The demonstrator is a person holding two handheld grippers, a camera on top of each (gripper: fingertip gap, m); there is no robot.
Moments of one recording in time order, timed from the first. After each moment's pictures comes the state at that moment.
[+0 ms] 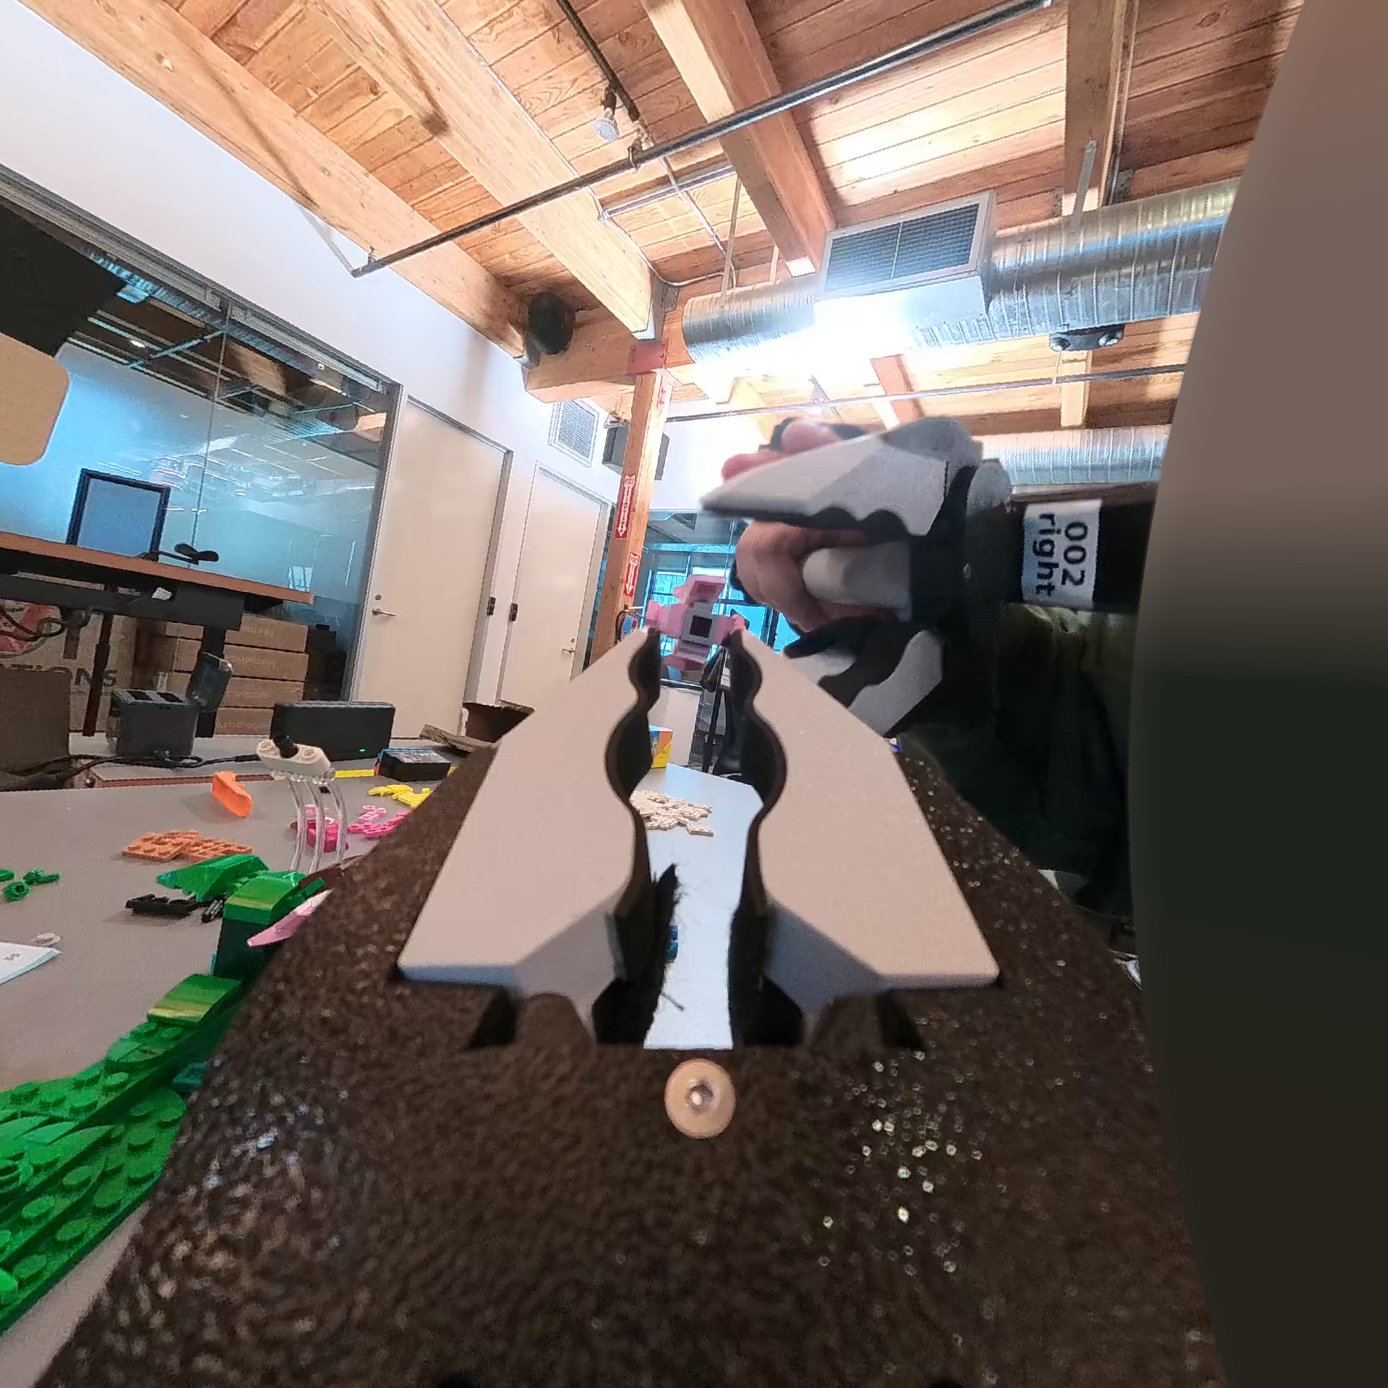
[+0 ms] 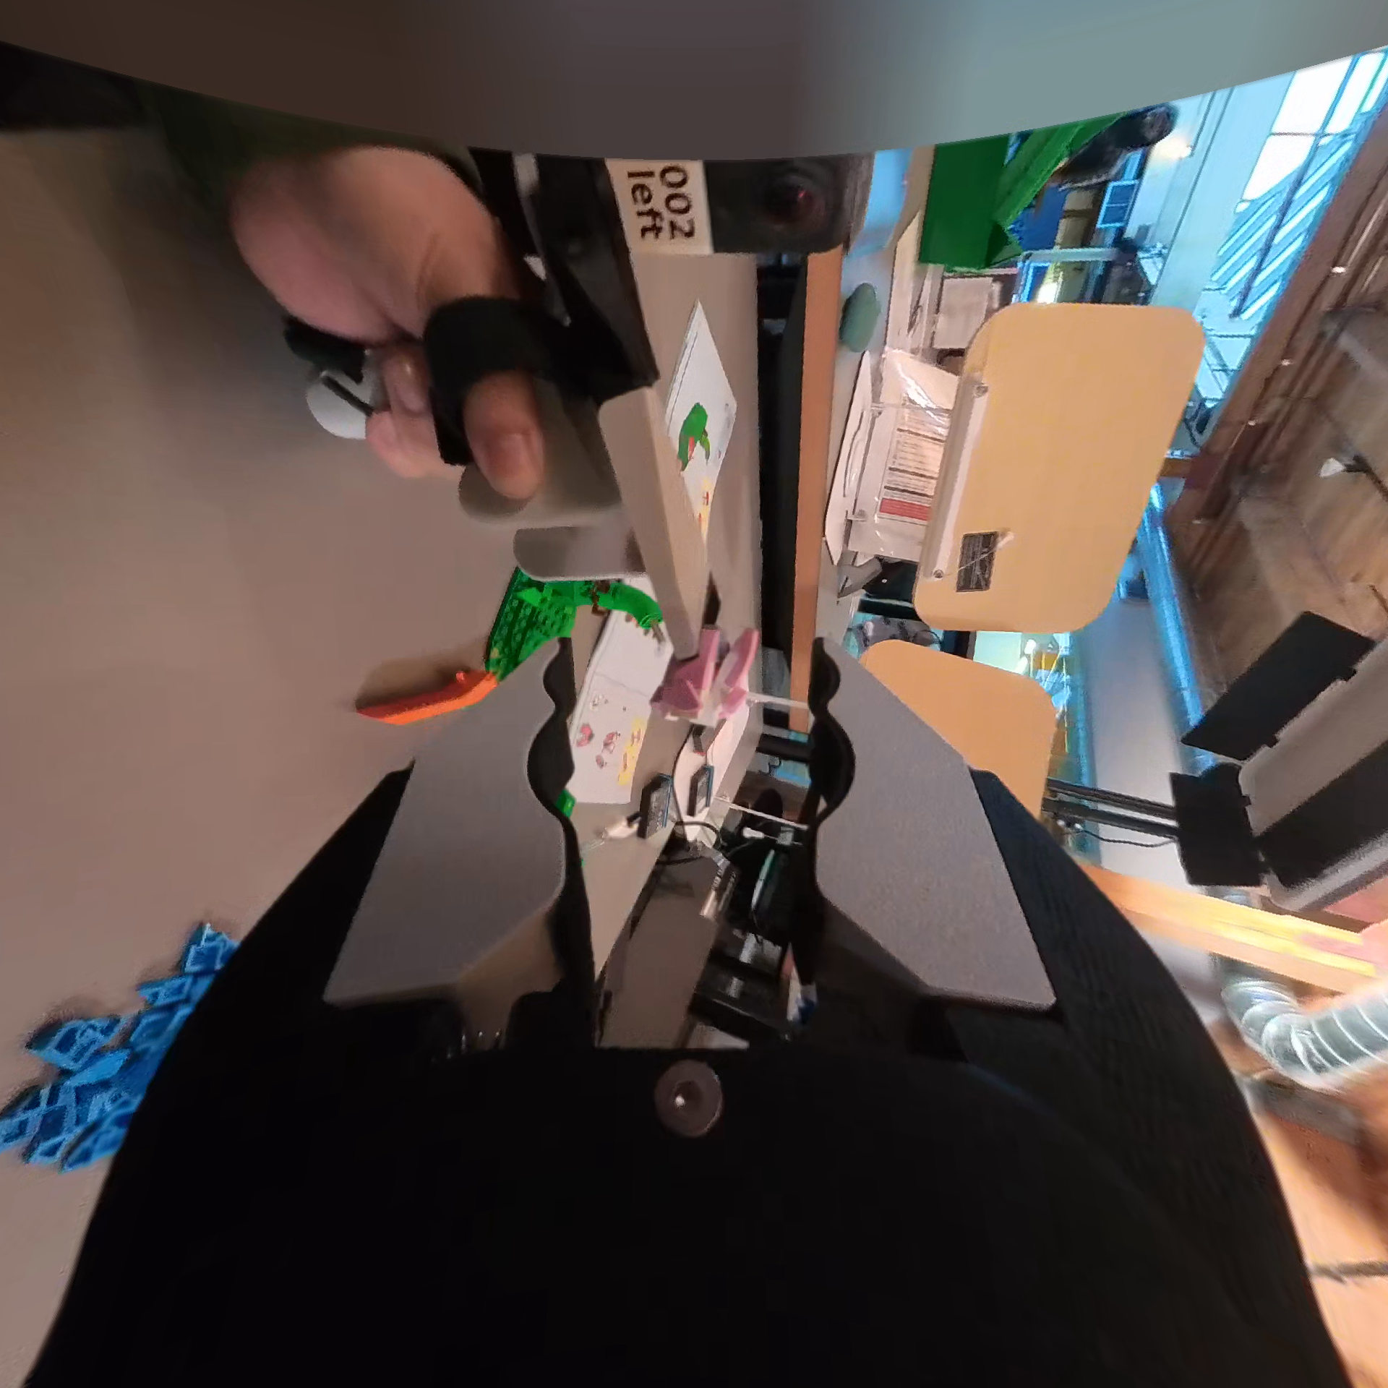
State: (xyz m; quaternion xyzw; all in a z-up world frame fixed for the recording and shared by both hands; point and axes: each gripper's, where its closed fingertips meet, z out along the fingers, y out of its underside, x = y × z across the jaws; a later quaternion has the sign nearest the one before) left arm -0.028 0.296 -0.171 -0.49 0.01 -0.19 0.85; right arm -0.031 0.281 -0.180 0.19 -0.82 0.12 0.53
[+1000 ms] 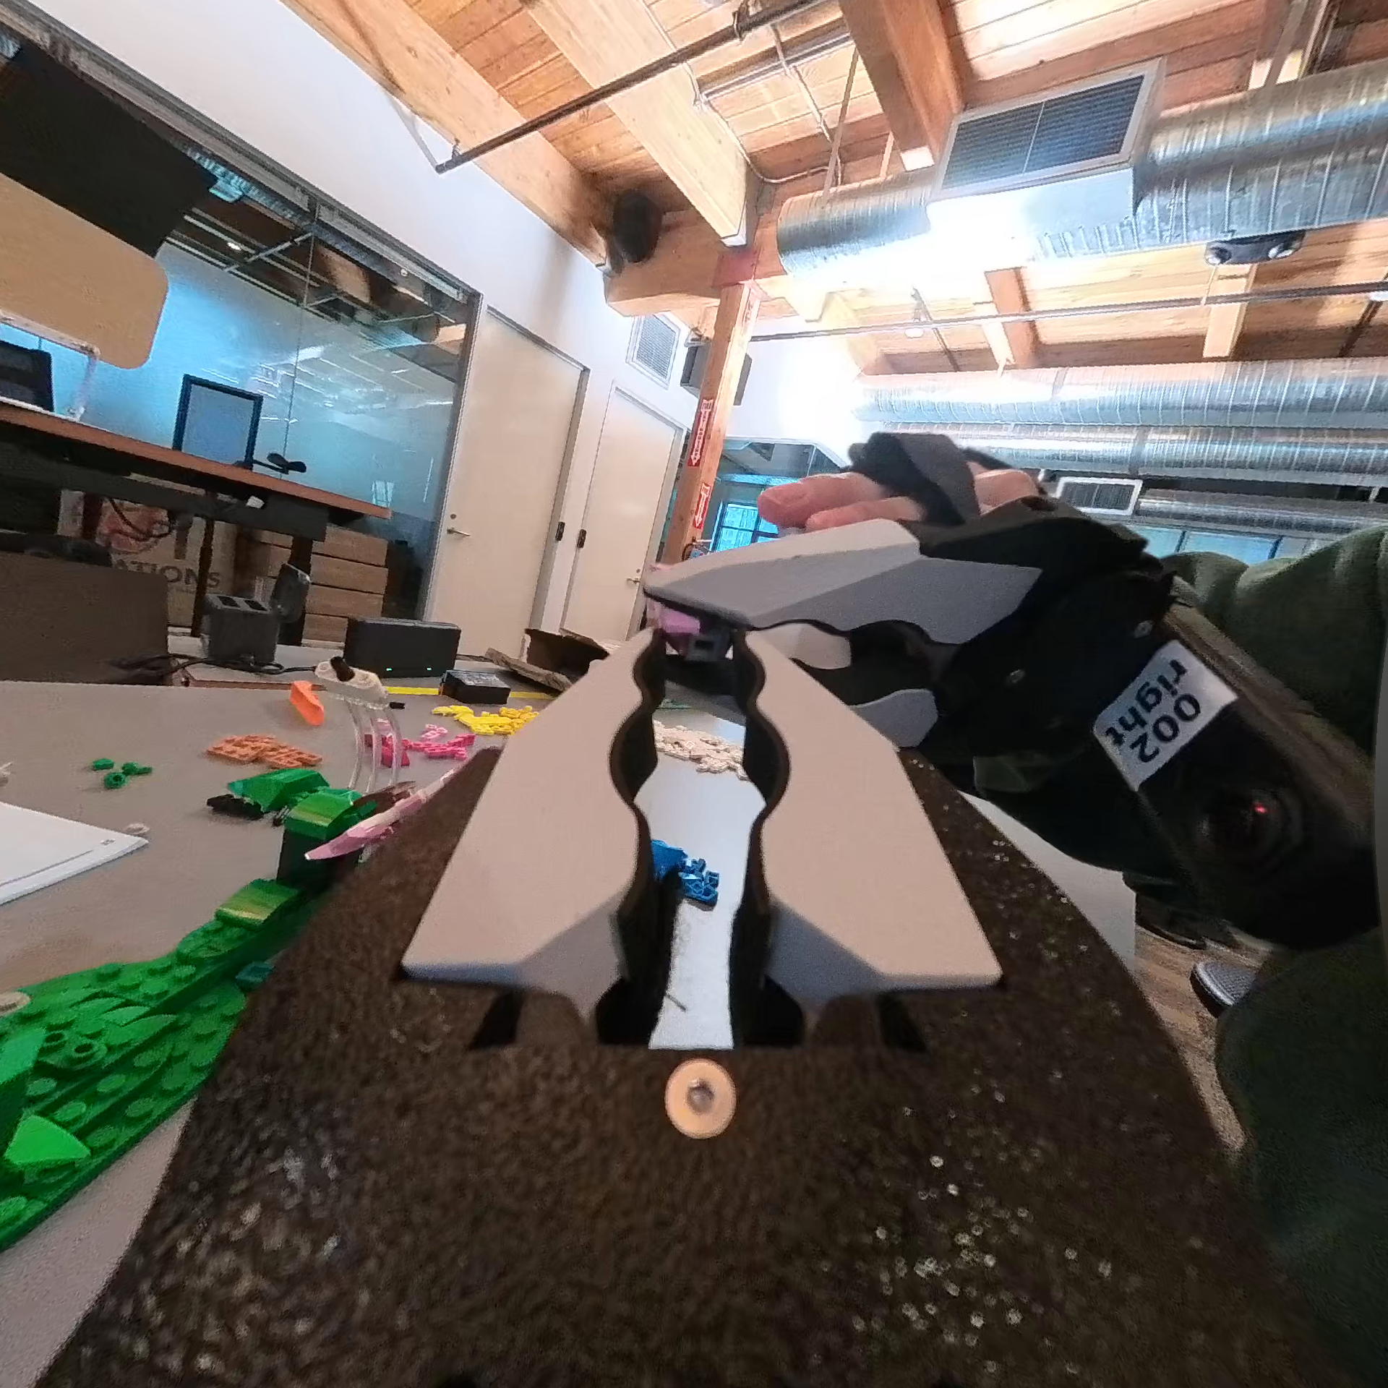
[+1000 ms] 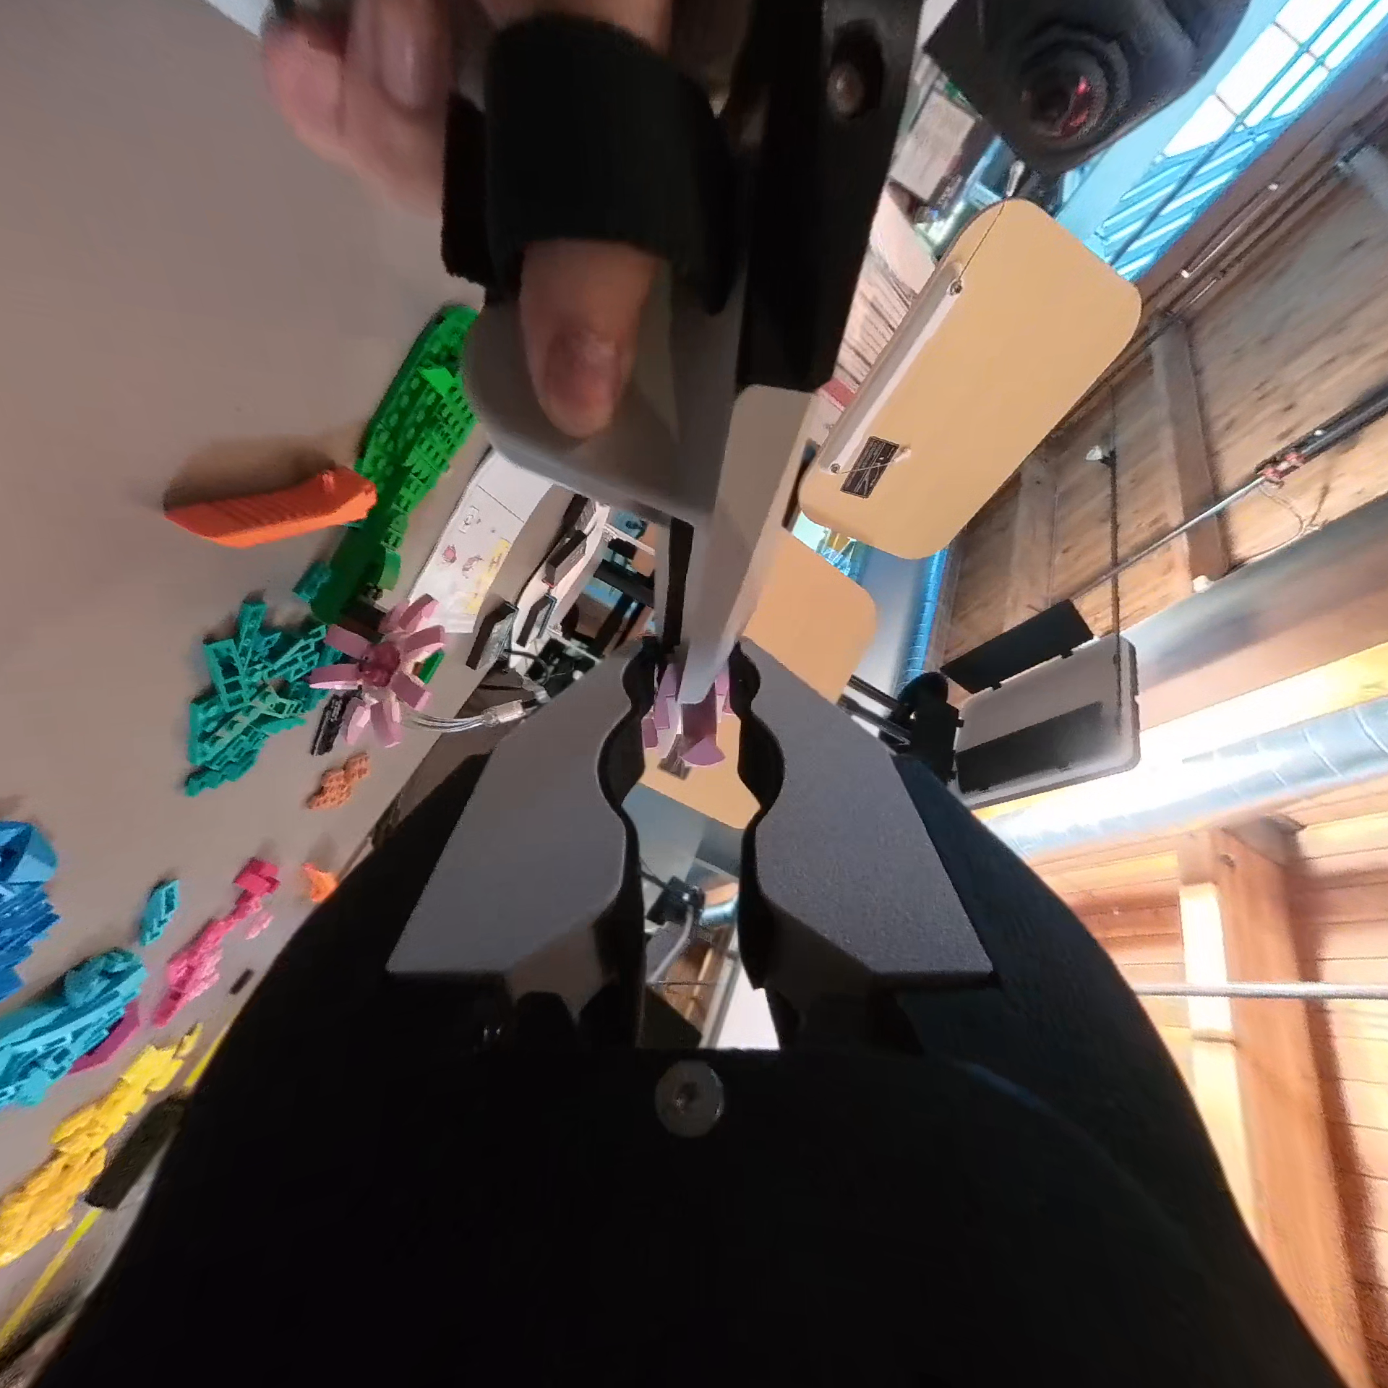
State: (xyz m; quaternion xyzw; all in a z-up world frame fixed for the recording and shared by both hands) left arm -0.037 0.314 -0.187 -0.54 -0.04 -0.16 0.82; right arm -0.058 0.298 -0.192 0.25 -0.73 -0.10 0.63
